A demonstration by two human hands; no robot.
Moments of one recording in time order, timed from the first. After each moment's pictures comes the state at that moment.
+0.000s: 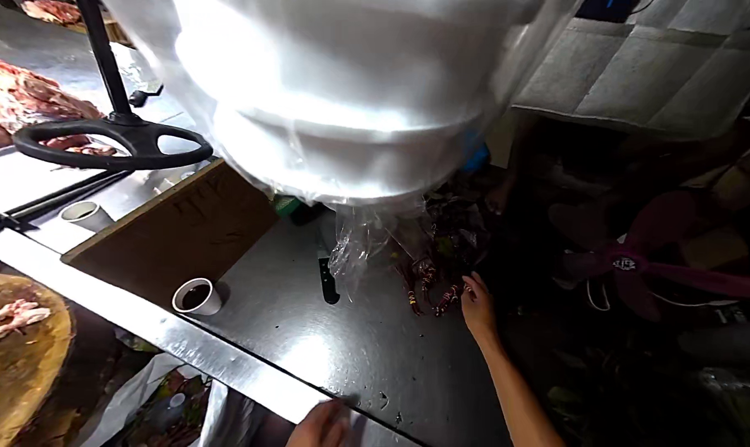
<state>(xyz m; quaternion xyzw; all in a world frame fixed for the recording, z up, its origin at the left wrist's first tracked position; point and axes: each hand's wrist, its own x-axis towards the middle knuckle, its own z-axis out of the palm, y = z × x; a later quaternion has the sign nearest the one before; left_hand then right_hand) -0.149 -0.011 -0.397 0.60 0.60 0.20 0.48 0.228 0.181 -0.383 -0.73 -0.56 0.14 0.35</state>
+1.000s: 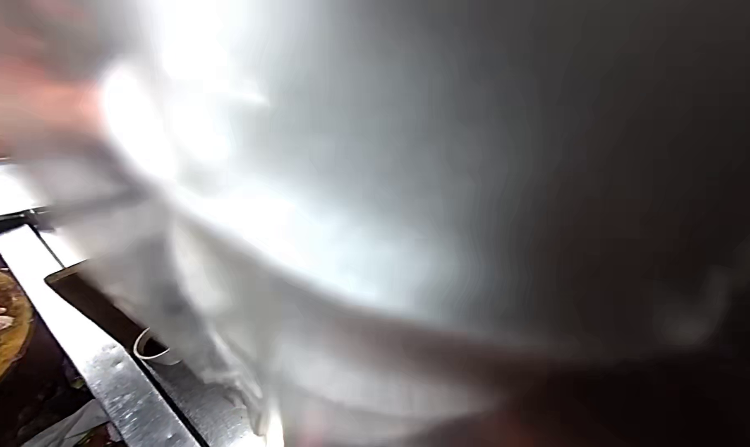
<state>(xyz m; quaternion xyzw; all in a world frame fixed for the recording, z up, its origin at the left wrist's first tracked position) -0.006 0.300 -0.272 0.33 0.55 0.44 0.63 0.210 0.390 -0.357 -0.70 -0.64 0.27 0.16</state>
